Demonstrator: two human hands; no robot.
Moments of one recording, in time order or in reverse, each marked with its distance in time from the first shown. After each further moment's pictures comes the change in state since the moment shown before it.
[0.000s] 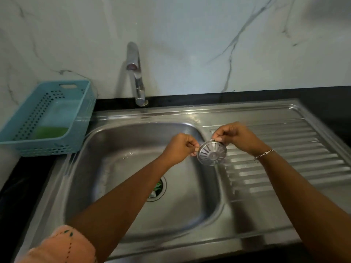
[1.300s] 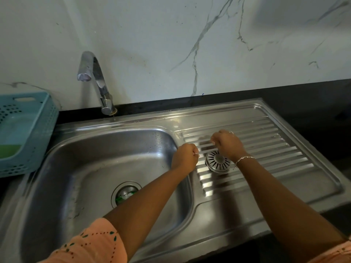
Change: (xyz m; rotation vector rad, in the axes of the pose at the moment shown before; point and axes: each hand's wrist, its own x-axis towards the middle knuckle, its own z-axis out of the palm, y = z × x) left_hand 0.034 0.025 0.103 0.260 0.085 -0.021; right_hand -0.023 0.071 -0.031 -0.697 0.263 0.266
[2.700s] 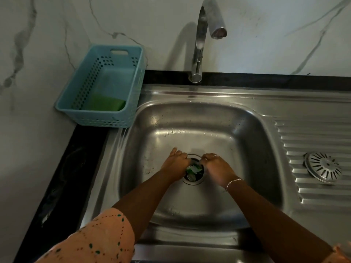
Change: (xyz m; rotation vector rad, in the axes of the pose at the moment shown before) left_hand -0.075 -0.245 -0.105 0.763 -0.287 0.051; right_hand -0.029 -0.198 0.189 -0.135 -0.436 -0.511
